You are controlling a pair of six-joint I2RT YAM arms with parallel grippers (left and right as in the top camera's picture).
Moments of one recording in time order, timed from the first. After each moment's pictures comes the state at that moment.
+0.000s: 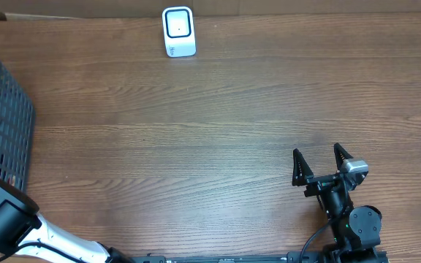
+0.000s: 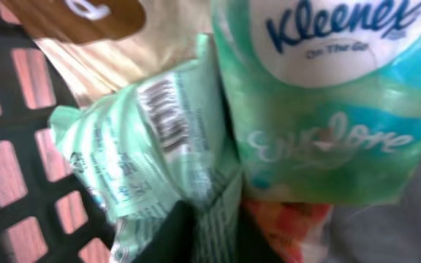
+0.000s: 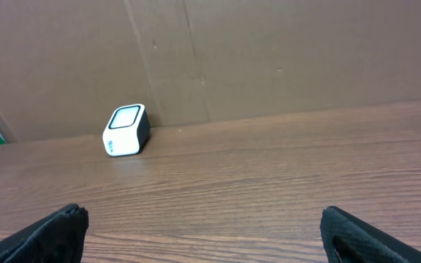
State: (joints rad) left arm 0.87 2.03 1.56 -1.11 -0.31 -0.66; right arm 0.16 0.01 0.02 -0.03 -0.04 0.20
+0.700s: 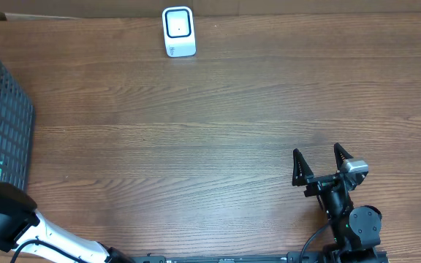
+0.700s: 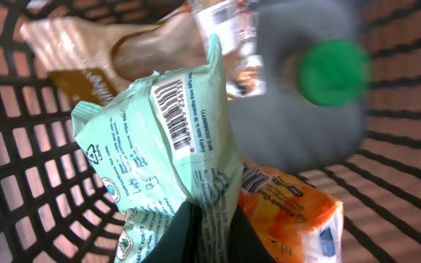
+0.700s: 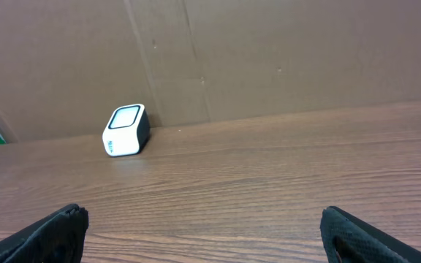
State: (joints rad) left arm 0.87 2.06 2.45 -1.63 -0.10 -0.57; right arm 0.16 0.01 0.02 -0.03 -0.04 0.20
